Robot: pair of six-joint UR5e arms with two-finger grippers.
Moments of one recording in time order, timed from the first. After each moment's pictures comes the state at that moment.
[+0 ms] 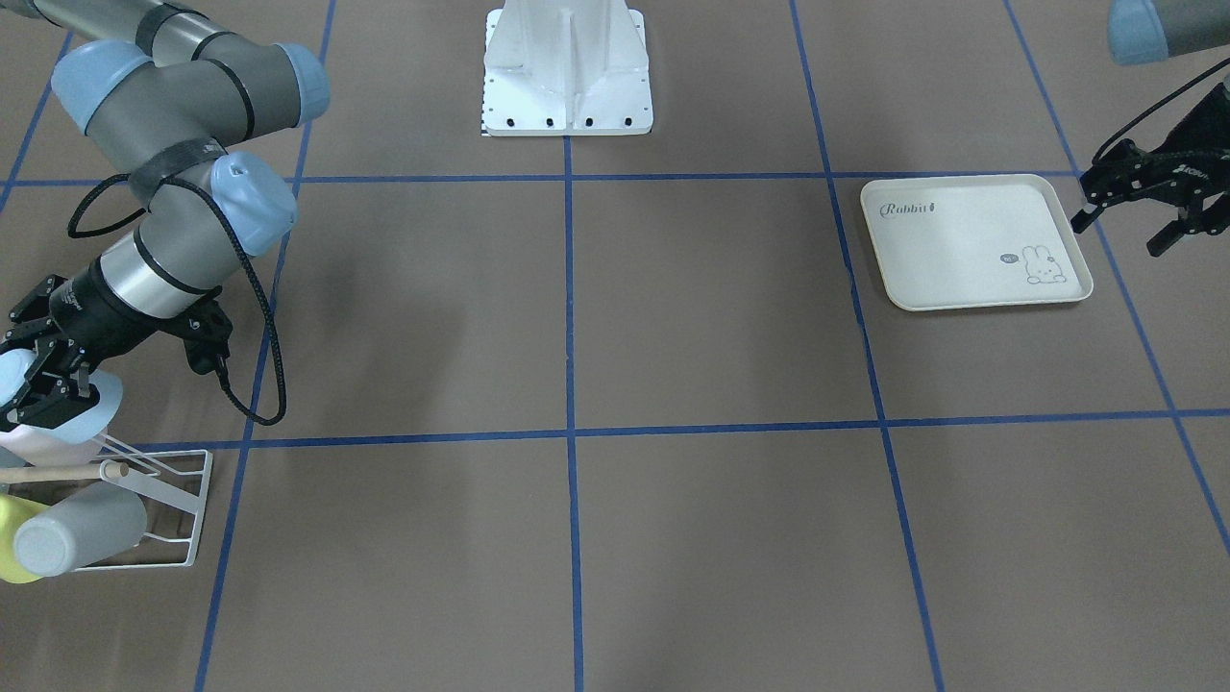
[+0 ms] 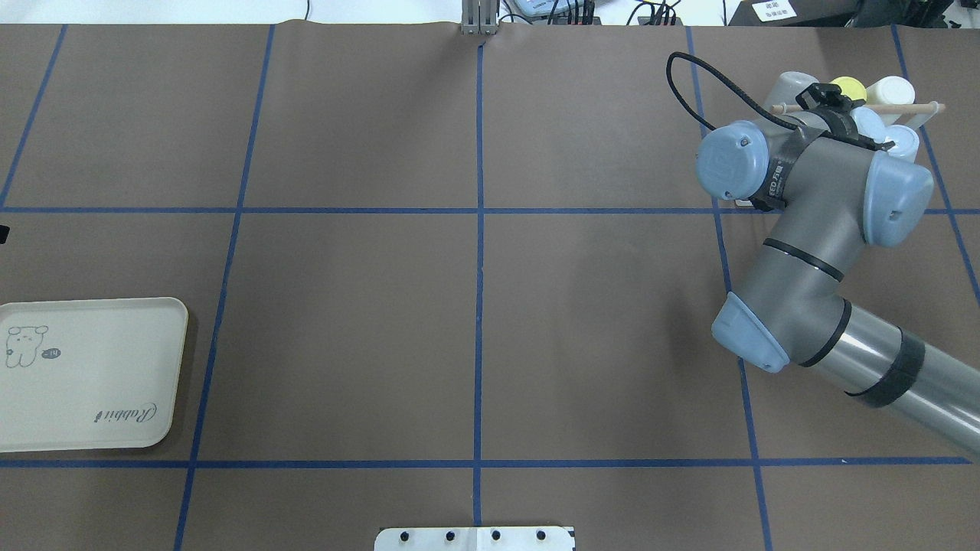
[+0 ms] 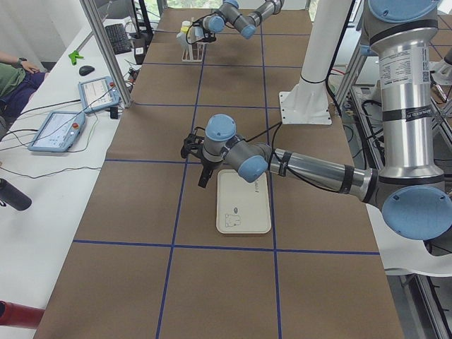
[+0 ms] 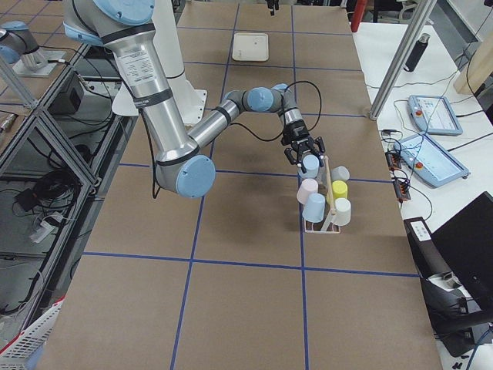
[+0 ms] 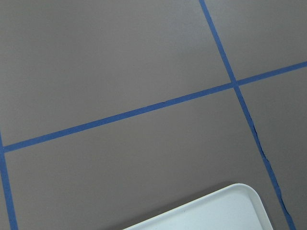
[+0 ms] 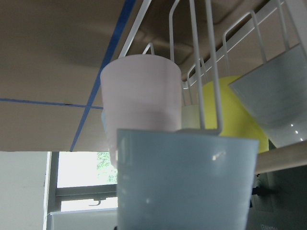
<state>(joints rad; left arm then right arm) -1.23 -1.42 -1.92 -2.08 -2.32 -0.44 0.75 -1.14 1.75 -2.15 1.01 -0.92</state>
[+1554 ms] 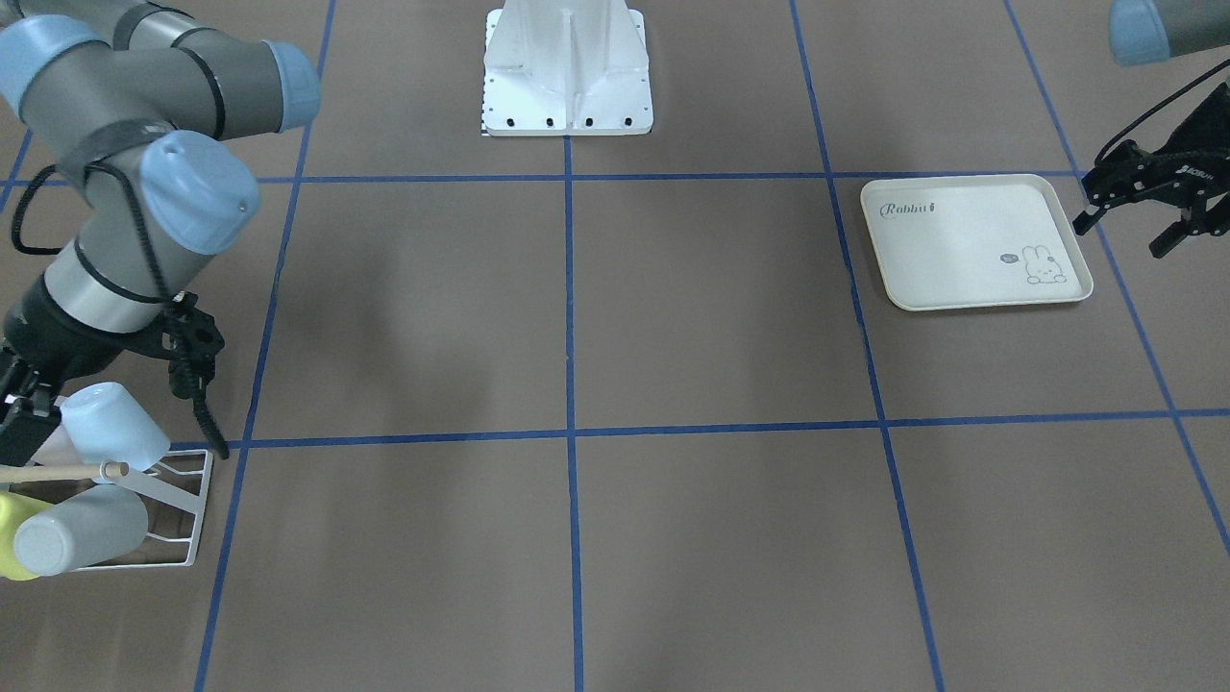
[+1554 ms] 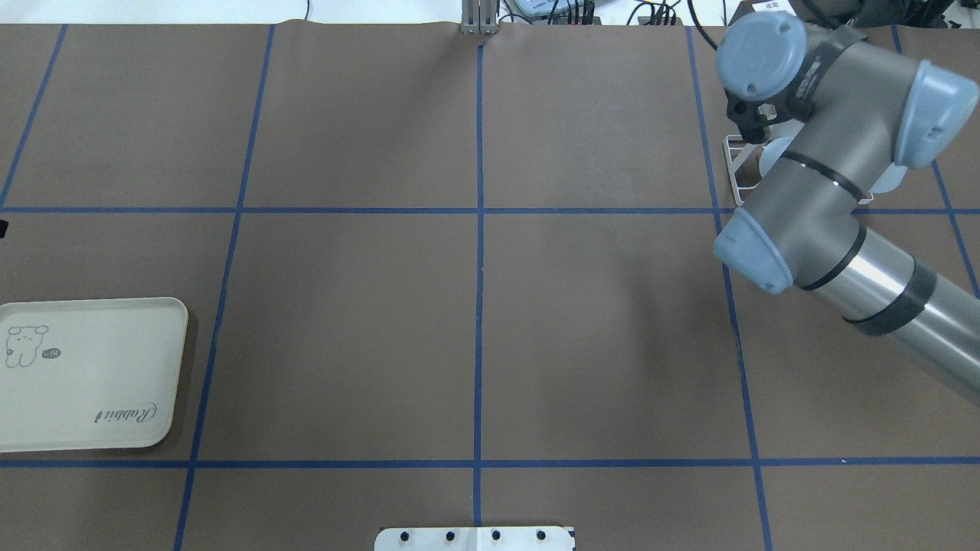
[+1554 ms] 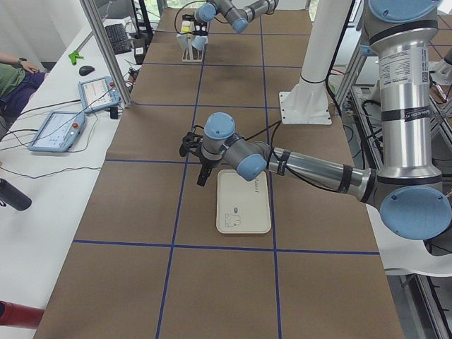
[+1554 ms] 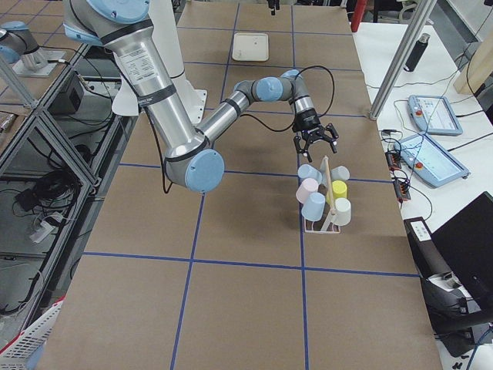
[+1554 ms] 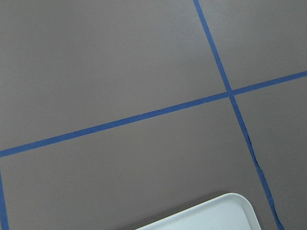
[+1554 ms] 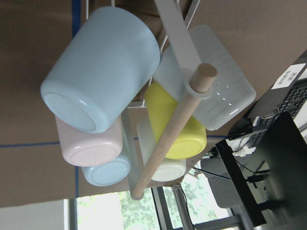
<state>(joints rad) -1.25 -1.43 -1.92 -2.05 -2.32 -0.43 0.93 -1.02 1.75 -2.11 1.31 -0.91</state>
